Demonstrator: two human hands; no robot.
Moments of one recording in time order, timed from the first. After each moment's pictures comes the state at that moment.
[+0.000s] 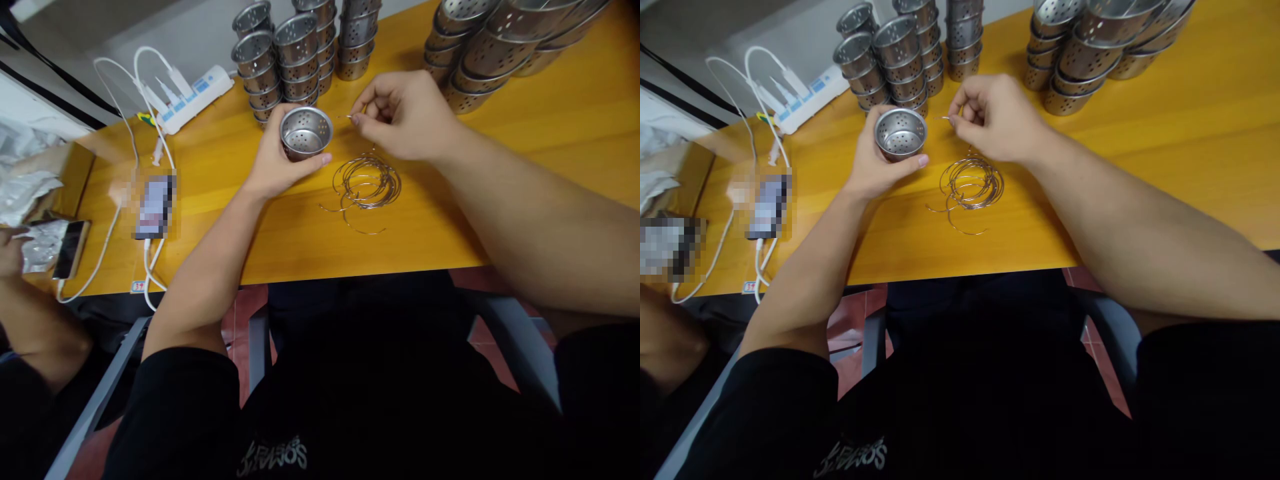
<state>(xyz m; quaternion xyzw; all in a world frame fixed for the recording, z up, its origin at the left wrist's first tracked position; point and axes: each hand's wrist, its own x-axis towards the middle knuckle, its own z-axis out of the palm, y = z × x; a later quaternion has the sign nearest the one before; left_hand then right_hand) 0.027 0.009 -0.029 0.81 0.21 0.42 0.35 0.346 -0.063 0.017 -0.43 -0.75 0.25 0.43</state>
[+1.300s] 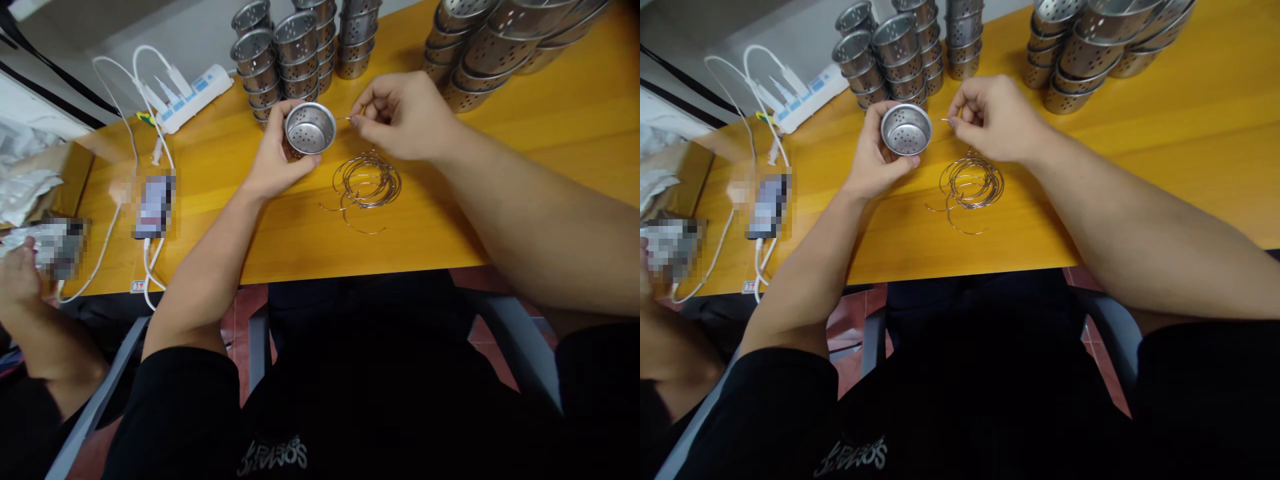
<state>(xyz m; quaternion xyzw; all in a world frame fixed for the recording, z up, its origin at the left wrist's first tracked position) 0.029 0.036 -0.064 0.79 0.14 0.48 0.35 0.347 -0.060 0.014 -0.42 -0.76 0.26 0.43</state>
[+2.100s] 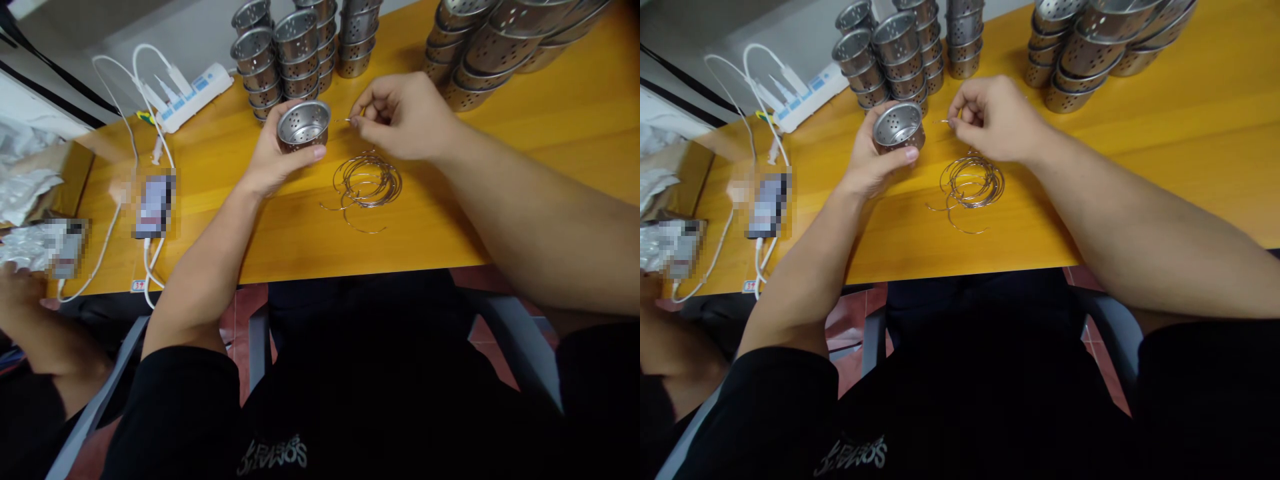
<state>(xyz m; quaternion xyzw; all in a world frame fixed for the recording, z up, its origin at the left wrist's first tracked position) 0.029 0.022 -0.049 0.76 0.20 0.42 0.45 0.348 -0.061 0.011 -0.42 -0.76 0.27 0.42</state>
